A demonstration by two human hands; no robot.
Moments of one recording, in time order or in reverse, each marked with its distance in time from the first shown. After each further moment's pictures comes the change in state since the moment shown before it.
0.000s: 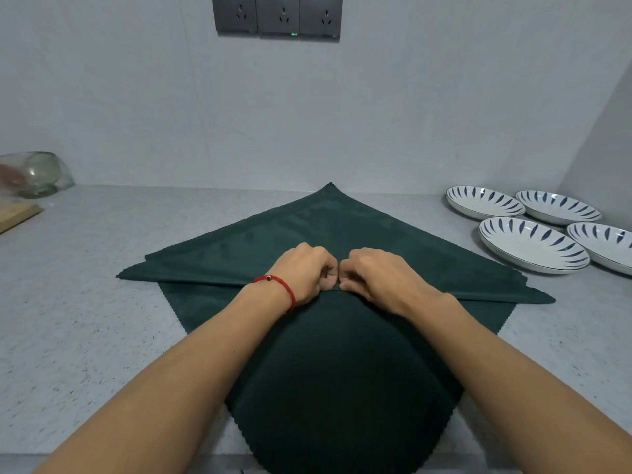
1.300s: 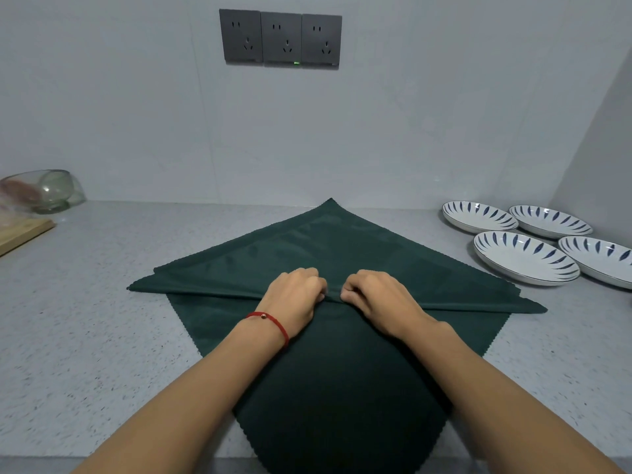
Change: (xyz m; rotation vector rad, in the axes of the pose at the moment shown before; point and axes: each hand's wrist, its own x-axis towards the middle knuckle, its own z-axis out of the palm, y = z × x) left_hand -0.025 -0.006 0.020 0.218 0.172 0.038; right_hand -0.013 -0.005 0.017 0.146 0.061 0.163
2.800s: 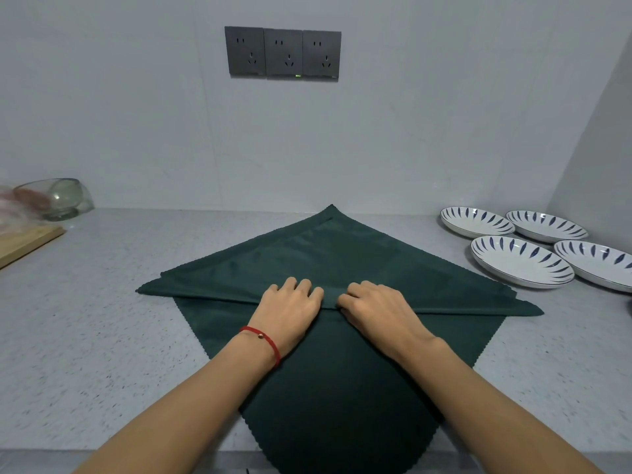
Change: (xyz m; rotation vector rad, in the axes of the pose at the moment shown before) left_hand -0.023 -0.004 0.011 0.415 0.108 0.073; right_hand -0.017 -0.014 0.013 -0.463 0.209 -0.203
